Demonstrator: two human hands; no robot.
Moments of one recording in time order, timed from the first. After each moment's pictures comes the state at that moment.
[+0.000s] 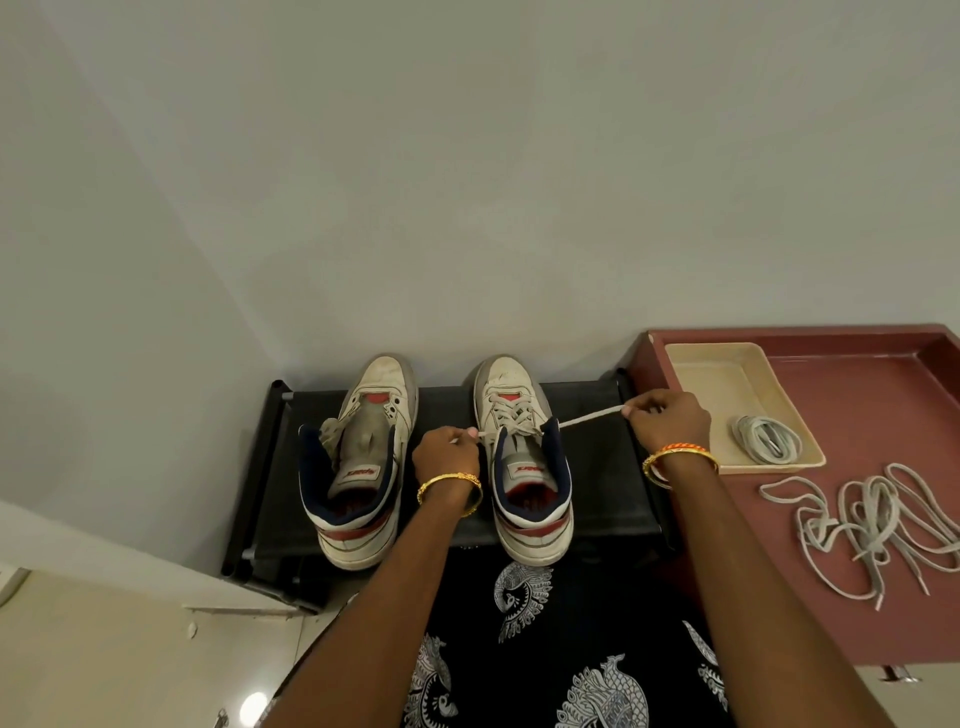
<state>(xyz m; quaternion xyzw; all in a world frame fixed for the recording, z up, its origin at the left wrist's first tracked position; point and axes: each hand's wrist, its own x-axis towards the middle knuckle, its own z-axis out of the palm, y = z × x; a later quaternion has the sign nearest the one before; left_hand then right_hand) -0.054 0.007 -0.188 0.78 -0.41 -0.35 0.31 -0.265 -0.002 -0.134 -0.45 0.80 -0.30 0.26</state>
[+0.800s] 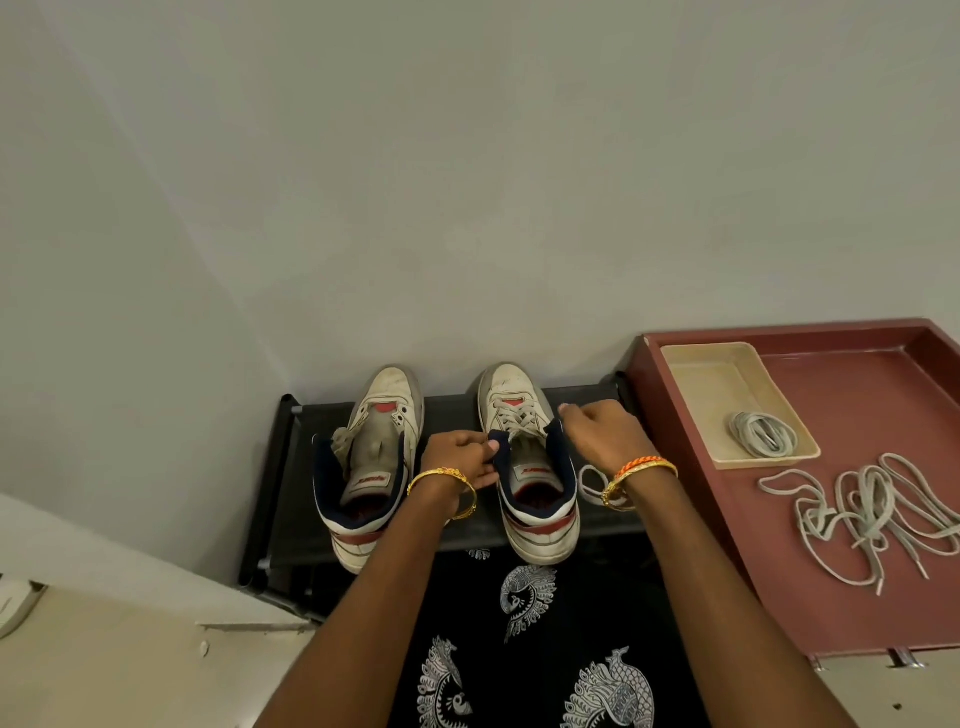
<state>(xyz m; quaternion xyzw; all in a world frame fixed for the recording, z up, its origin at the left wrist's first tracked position) -0.044 0.014 -0.159 0.67 -0.27 -0.60 0.34 -0.206 0.022 -0.109 -0.55 0.72 -0.22 0.36</state>
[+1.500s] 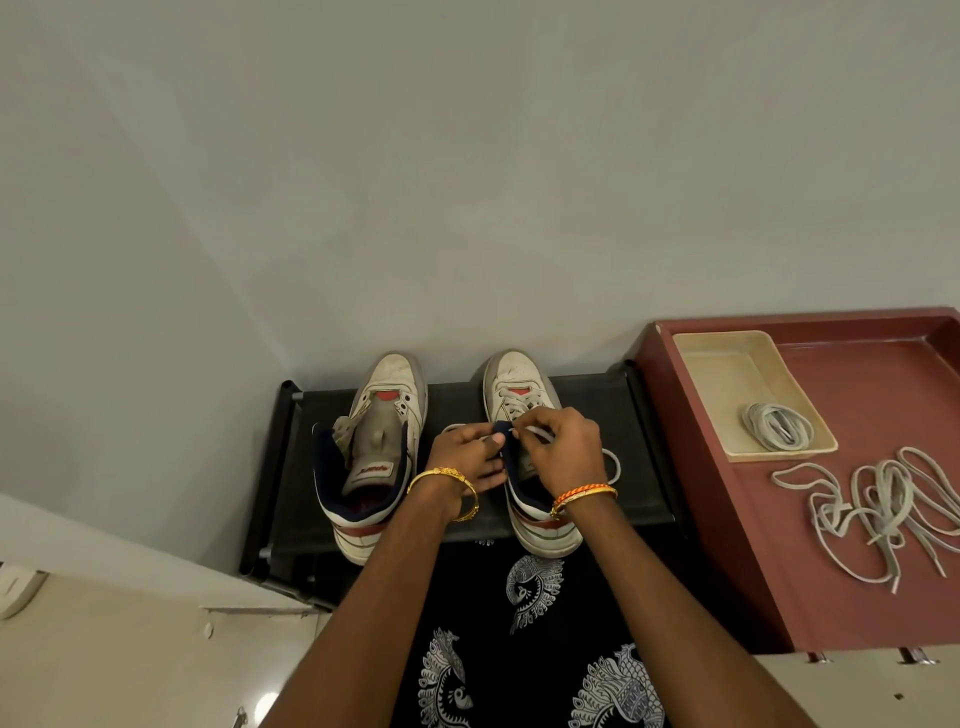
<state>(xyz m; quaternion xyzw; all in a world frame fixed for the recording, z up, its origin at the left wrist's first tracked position) -0.044 0.020 -0.158 0.63 -0.26 -0.64 0.34 -0.166 0.021 -0.174 -0.62 0.67 -0.32 0.26</state>
